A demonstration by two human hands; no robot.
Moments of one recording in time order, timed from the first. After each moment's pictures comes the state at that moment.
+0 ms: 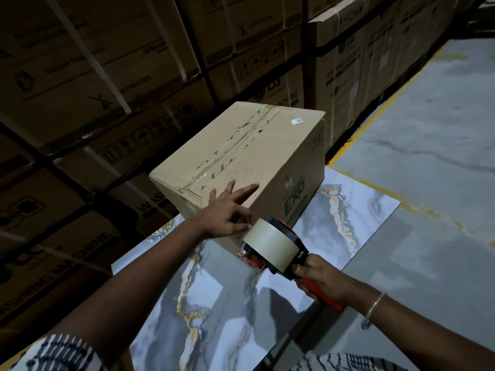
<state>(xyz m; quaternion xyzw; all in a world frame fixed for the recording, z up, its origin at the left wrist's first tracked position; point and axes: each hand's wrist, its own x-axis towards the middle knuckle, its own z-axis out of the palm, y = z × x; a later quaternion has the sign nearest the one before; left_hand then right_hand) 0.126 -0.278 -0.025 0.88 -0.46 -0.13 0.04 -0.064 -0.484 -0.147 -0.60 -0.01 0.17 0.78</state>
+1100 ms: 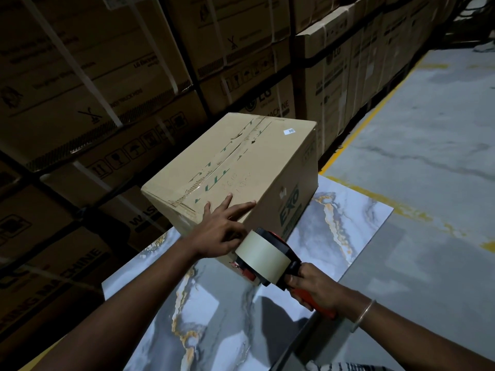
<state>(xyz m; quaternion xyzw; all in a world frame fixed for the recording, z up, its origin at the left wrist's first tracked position) 0.128 -0.268 -0.038 0.86 -0.51 -0.05 0.04 -0.049 -0.479 -0.164 -0.63 0.01 0.15 0.76</state>
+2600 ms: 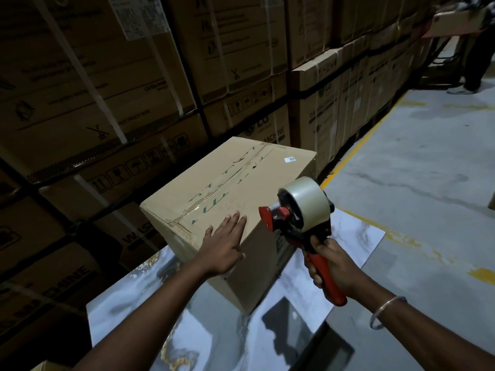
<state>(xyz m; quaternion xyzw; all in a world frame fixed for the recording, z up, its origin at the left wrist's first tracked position) 0.109 -0.288 -0.034 0.94 -0.33 -0.11 0.02 -0.036 -0.518 -0.082 -0.59 0.07 -0.01 0.81</state>
